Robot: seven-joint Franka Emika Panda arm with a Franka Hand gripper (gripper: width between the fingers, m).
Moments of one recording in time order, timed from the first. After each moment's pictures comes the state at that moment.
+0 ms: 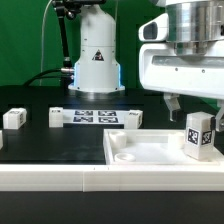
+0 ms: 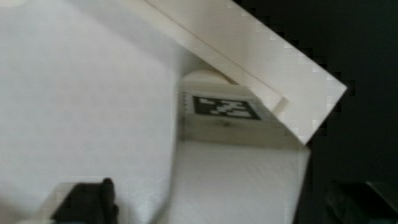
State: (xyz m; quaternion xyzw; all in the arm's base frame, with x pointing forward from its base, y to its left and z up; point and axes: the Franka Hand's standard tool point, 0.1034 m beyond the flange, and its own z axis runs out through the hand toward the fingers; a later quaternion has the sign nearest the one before) arm 0.625 0.112 0.083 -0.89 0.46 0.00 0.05
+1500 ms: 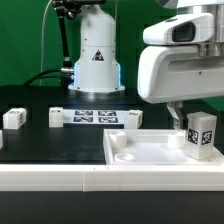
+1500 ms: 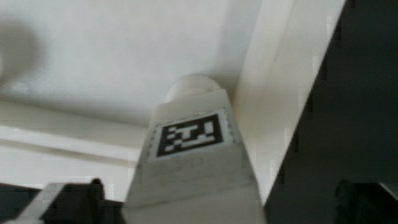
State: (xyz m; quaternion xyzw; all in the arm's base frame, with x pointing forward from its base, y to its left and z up) arm 0.621 0.124 0.080 -0.99 -0.12 -0.03 0.03
